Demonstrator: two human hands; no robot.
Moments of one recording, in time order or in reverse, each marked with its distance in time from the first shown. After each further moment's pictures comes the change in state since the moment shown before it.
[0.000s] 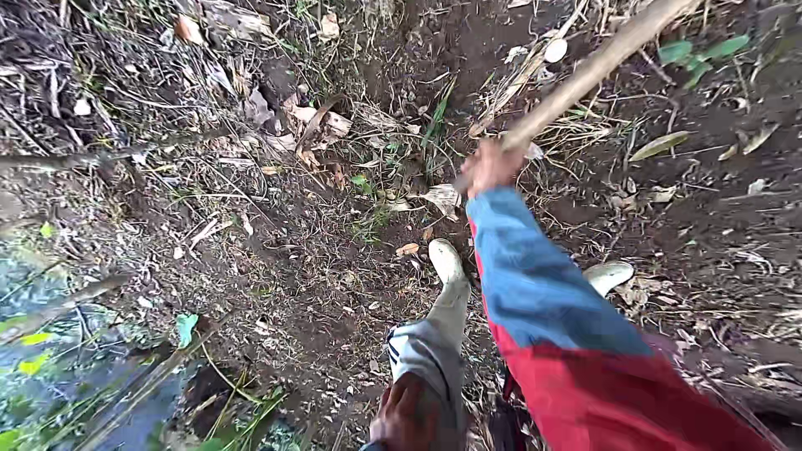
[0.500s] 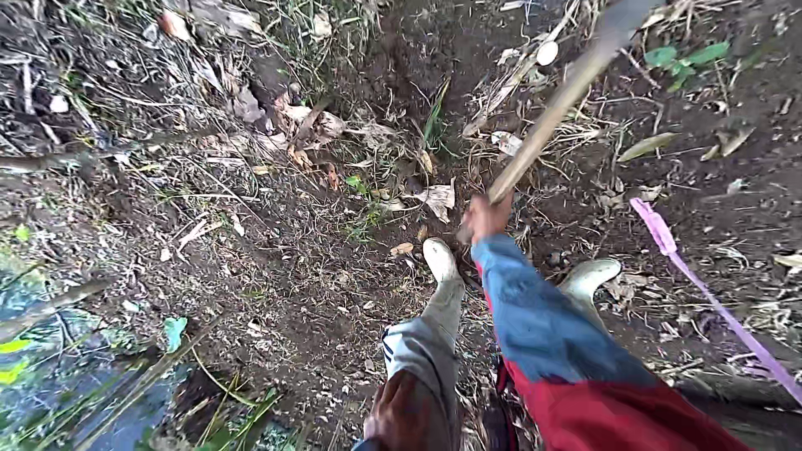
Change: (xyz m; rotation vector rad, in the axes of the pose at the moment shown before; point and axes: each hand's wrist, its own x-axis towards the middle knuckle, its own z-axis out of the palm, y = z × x) left_hand 0.016 -0.032 0.039 0.133 0.169 0.071; right_hand -0.027 0.049 -0.089 -0.311 0.015 0.141
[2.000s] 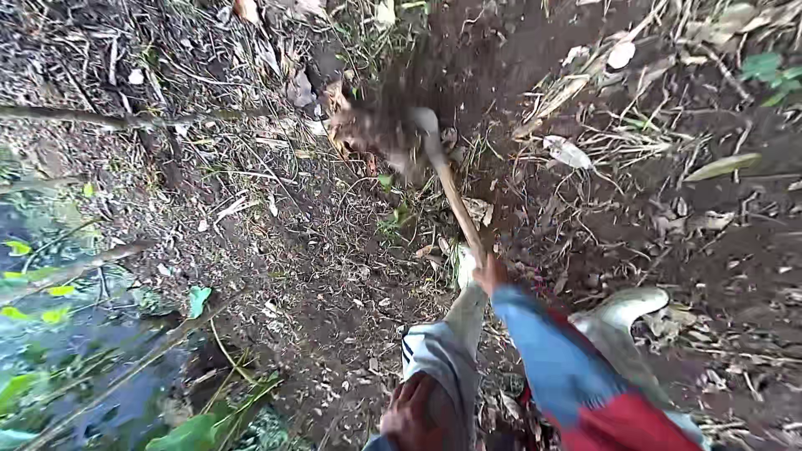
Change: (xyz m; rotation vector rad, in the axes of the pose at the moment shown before) left_hand -0.006 0.010 -0.028 -0.113 -0.074 -0.078; right_hand -0.036 0.127 -0.038 -1.136 -0.452 -0.029
